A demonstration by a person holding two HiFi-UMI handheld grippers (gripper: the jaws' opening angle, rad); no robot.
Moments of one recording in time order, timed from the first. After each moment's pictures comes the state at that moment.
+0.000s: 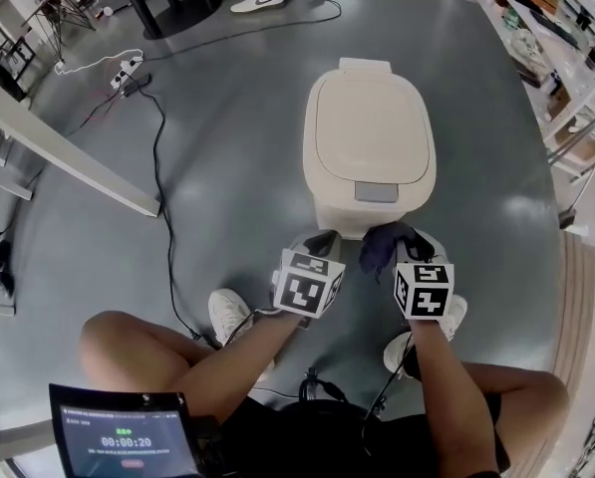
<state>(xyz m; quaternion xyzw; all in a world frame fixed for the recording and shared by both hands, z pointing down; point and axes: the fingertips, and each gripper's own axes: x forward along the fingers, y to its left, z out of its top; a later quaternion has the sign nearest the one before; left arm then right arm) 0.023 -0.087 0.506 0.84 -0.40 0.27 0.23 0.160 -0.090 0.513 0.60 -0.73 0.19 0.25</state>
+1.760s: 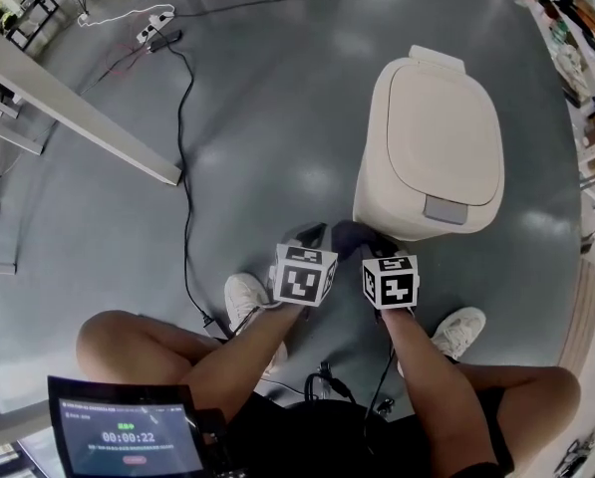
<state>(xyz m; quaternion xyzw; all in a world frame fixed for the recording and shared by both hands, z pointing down) -0.048 -0.092 0.548 0.77 -0.50 0.28 0.30 0.042 -0.088 0.593 0.46 -0.78 0.27 0.31</state>
